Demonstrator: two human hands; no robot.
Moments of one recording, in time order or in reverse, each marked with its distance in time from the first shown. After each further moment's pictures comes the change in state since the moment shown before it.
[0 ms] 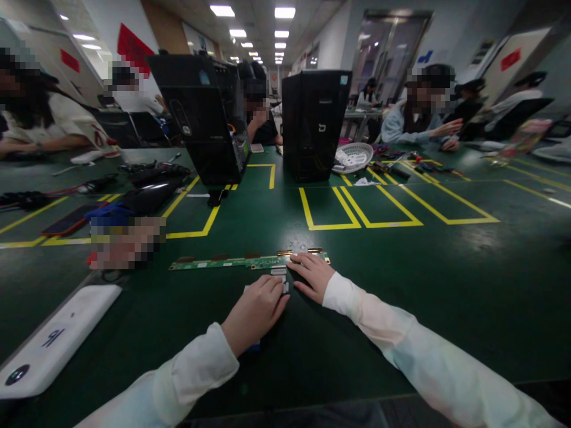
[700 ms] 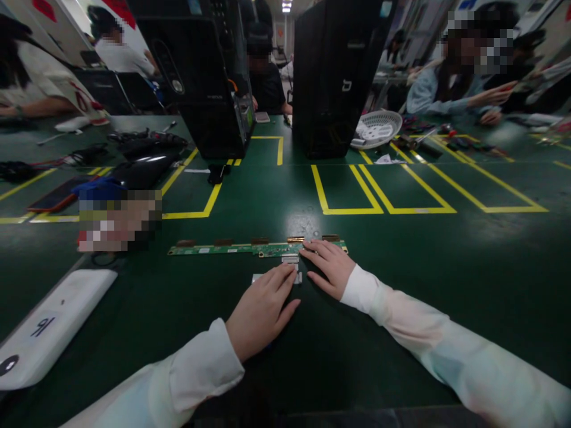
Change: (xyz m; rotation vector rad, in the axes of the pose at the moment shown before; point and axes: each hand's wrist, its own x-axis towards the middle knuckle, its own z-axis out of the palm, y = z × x) left_hand -0.016 -0.009 0.008 -0.065 -0.083 -0.038; right_hand -0.003 -0.004 -0.003 0.030 0.034 0.033
